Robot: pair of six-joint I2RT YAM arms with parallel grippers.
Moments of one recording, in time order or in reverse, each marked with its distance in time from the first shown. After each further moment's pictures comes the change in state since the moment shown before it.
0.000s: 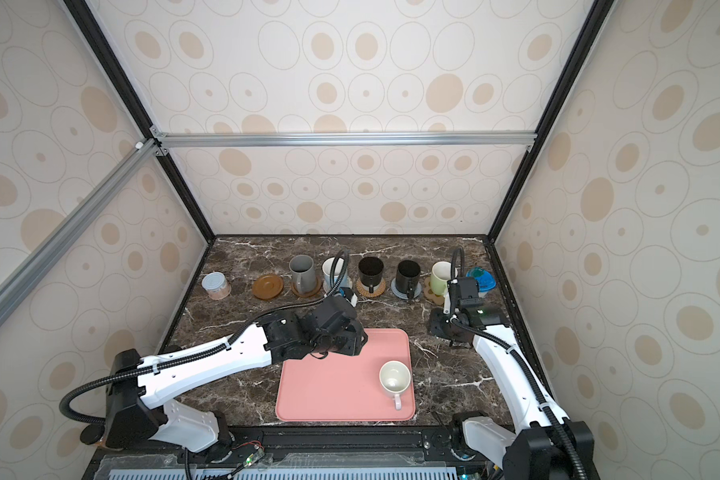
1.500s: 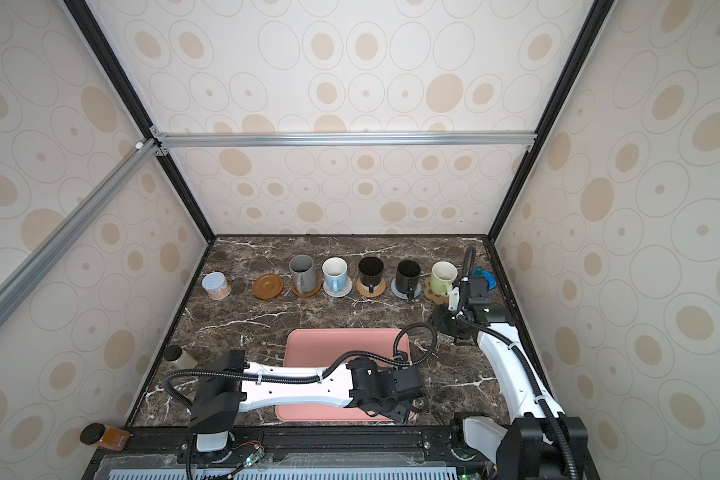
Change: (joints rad) left arm -0.321 0.425 0.257 -0.138 0.053 -0.220; right arm -0.103 0.022 -0.018 0.069 -0.133 -0.045
